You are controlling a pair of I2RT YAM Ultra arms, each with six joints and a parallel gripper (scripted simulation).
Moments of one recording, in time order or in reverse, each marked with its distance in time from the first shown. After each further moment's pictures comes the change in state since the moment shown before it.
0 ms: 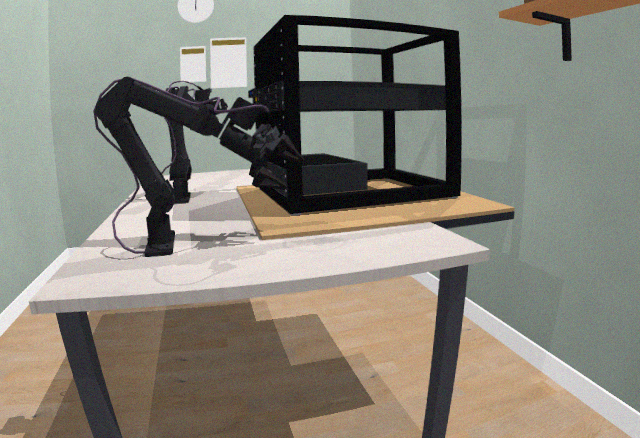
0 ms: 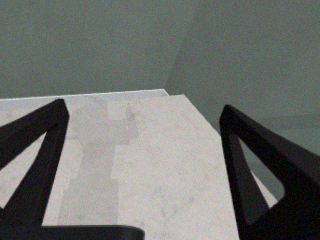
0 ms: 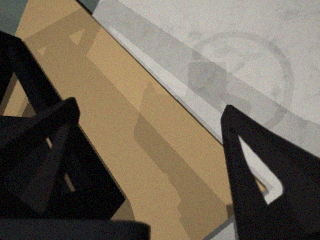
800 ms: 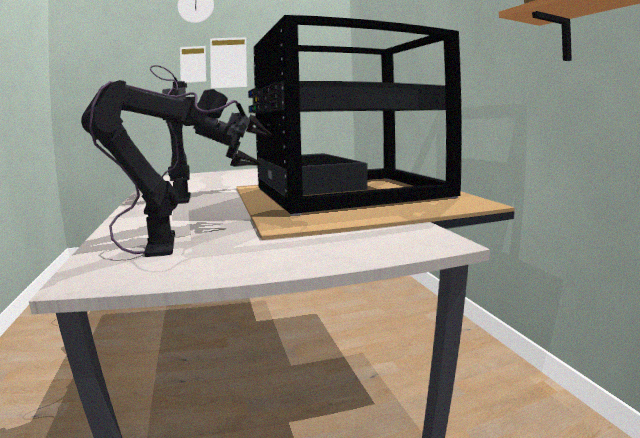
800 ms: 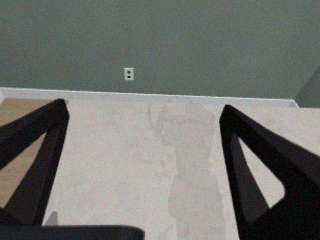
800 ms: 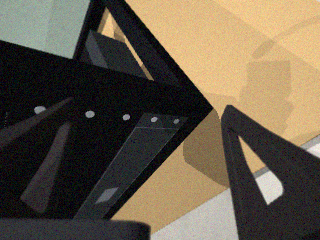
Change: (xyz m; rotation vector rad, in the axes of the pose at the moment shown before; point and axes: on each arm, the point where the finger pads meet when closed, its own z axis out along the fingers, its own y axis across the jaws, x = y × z) left arm -0.070 0.137 -0.114 -0.486 0.008 0.242; right arm 0.086 0.084 -0.113 -0.248 0.120 0.138
